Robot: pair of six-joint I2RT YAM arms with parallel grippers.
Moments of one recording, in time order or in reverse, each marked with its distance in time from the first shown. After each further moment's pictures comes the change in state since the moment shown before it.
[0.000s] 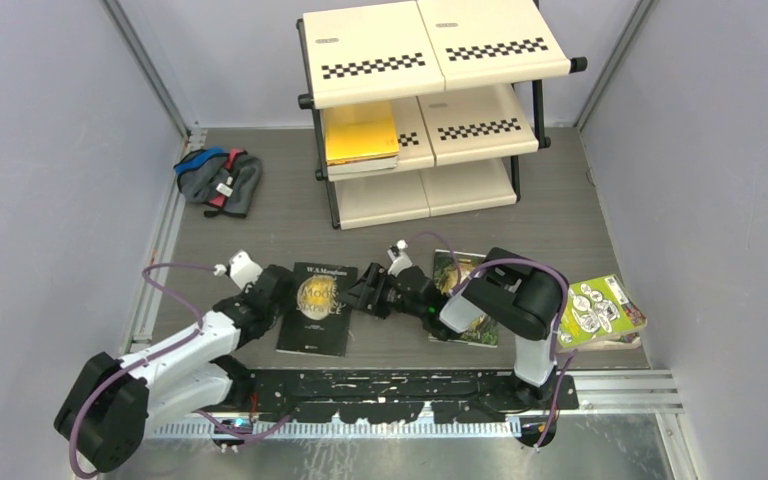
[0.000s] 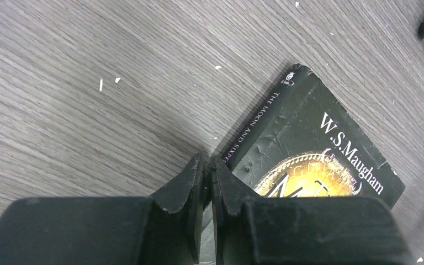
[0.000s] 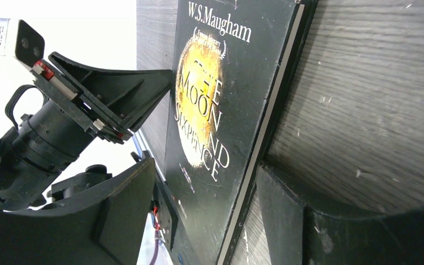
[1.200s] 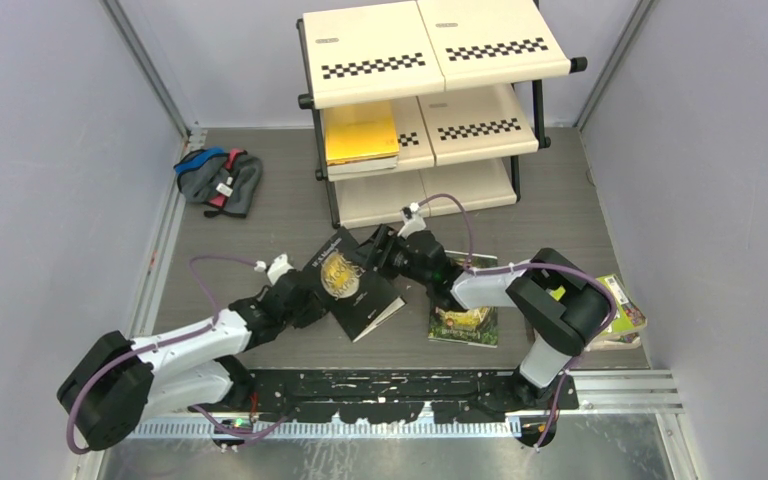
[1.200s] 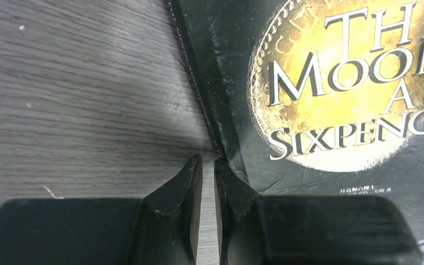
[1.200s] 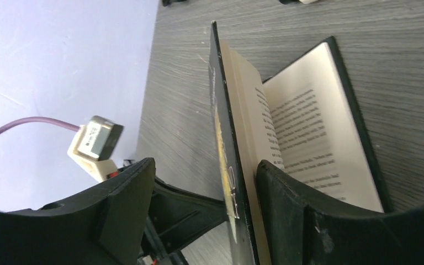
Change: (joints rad) left arm -0.166 0.106 0.025 0.151 0.283 0.033; right arm -0.151 -0.213 0.130 -0.297 0.037 -0.161
